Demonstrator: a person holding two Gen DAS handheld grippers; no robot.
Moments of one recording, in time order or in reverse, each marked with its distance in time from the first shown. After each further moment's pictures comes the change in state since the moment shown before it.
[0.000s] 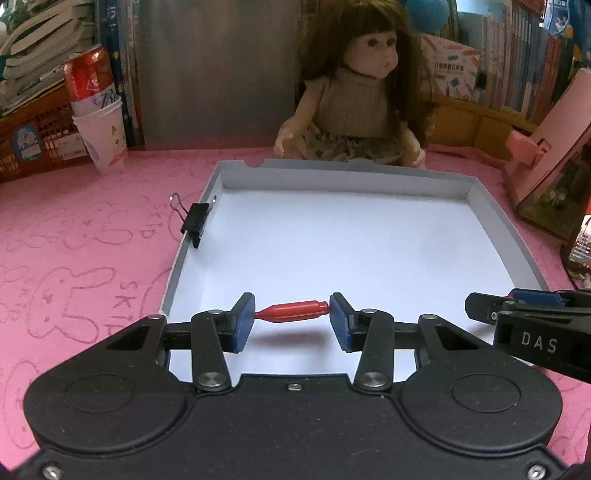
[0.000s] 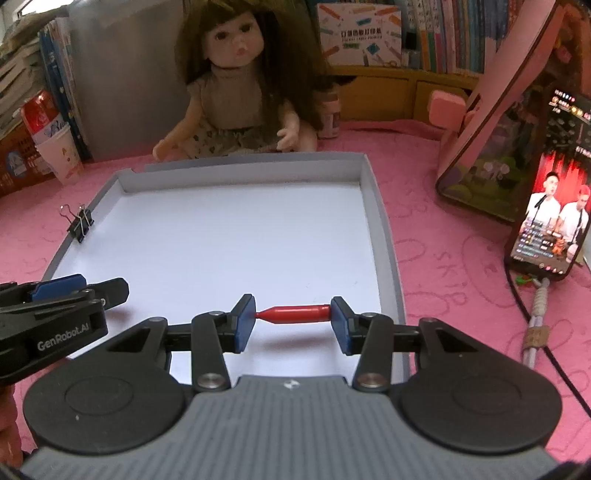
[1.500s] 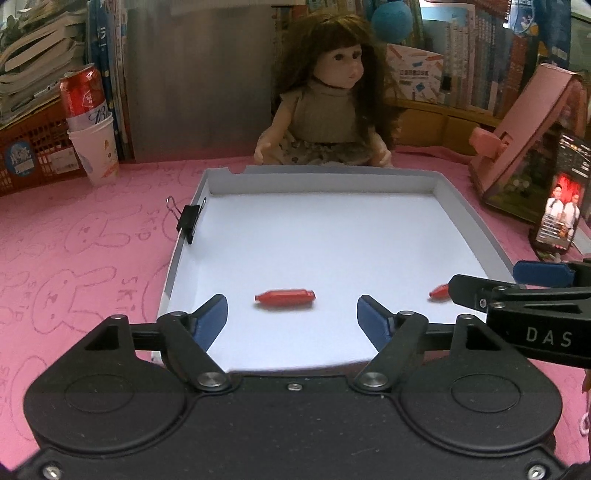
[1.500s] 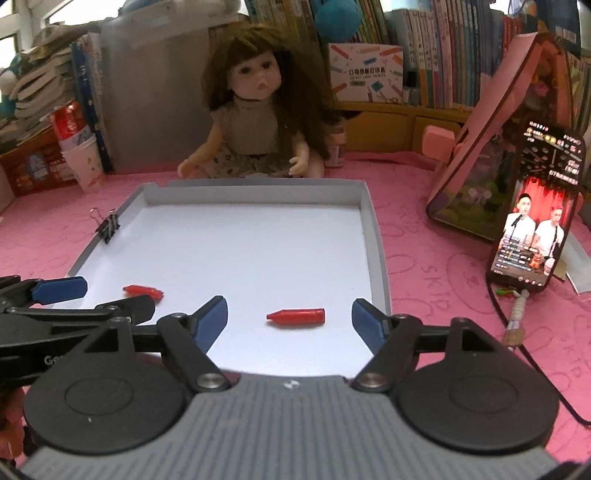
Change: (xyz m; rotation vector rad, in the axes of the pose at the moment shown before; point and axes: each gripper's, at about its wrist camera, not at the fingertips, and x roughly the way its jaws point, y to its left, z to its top) left arm -0.039 0.000 -0.019 0.051 -0.039 -0.066; right arm -0.043 0.003 -0.016 -0.052 -0.114 0.015
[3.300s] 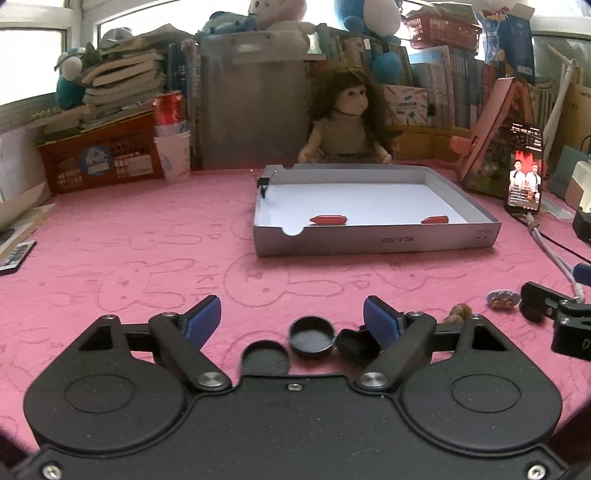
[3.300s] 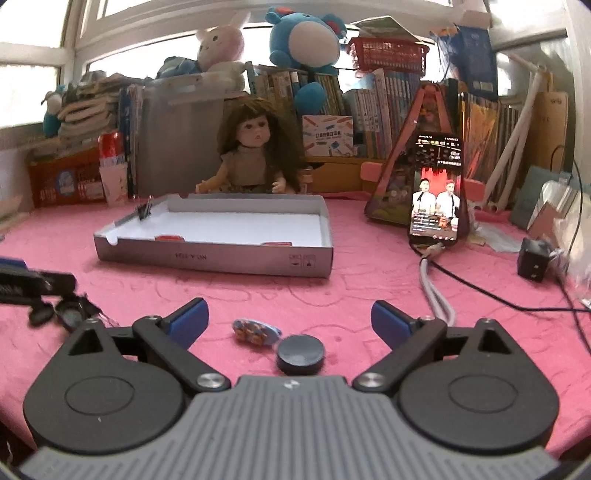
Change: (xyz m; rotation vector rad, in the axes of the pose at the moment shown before) left arm -0.128 0.025 -0.146 0.015 -0.220 0.084; right arm -0.112 -0.001 -0.161 -0.032 -0.332 -0.087
